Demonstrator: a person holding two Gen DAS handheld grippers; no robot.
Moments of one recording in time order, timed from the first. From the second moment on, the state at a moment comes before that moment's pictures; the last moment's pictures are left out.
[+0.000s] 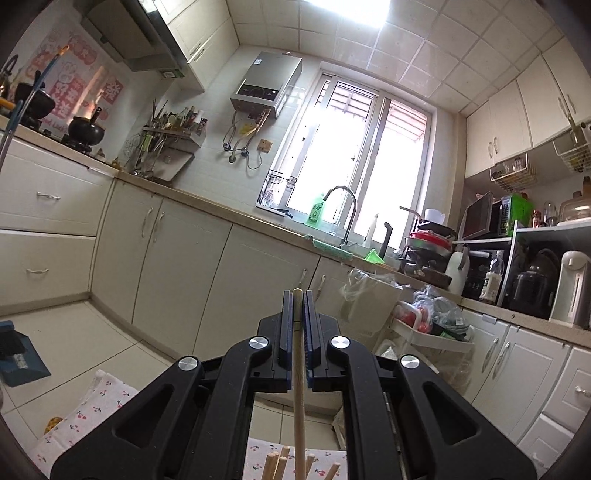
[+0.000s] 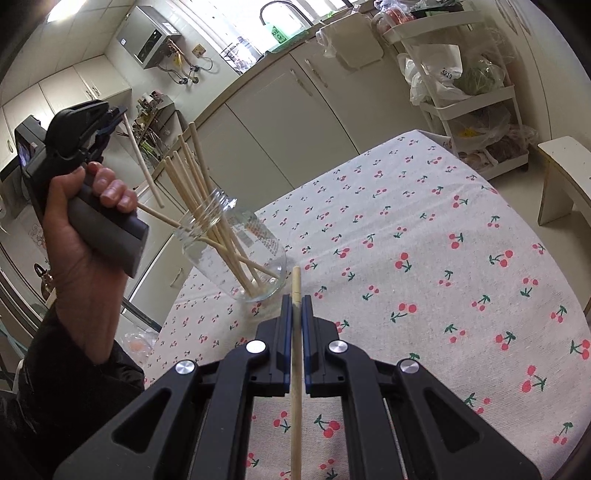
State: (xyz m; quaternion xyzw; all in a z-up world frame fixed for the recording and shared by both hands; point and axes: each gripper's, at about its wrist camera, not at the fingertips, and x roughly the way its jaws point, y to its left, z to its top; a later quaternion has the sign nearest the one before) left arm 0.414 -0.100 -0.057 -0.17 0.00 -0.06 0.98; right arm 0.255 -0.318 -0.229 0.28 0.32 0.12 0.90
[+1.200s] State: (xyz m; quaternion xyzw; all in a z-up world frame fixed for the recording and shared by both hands) left arm 0.383 -0.120 -0.120 -0.05 0.12 -0.09 0.99; right arm 0.255 -0.322 -0.231 0.29 0.33 0.13 0.89
